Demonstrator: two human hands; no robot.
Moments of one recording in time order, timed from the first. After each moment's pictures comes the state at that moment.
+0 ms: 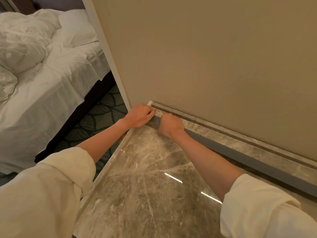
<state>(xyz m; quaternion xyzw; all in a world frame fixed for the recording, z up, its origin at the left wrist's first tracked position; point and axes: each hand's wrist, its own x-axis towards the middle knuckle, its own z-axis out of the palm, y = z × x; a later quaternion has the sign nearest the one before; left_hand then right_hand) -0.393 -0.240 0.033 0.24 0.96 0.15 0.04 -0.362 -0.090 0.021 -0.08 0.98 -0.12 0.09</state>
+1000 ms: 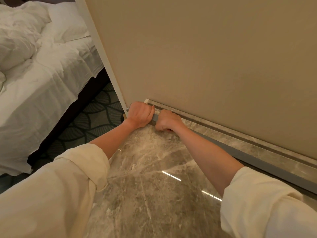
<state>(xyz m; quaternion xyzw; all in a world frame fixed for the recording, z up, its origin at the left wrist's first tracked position) -0.401 -0.224 0.010 0.27 0.96 -0.10 -0.08 -0.385 -0.091 0.026 -0.02 0.96 -0.15 0.23</state>
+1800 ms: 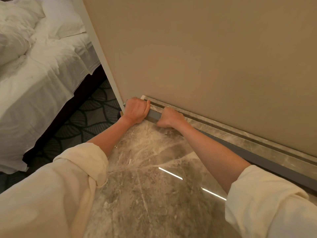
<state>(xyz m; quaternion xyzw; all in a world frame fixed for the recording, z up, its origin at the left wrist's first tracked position) -0.399 -0.224 0.006 0.18 0.97 0.04 -0.14 -0.374 -0.065 0.025 -0.04 0.96 -0.18 0.20</state>
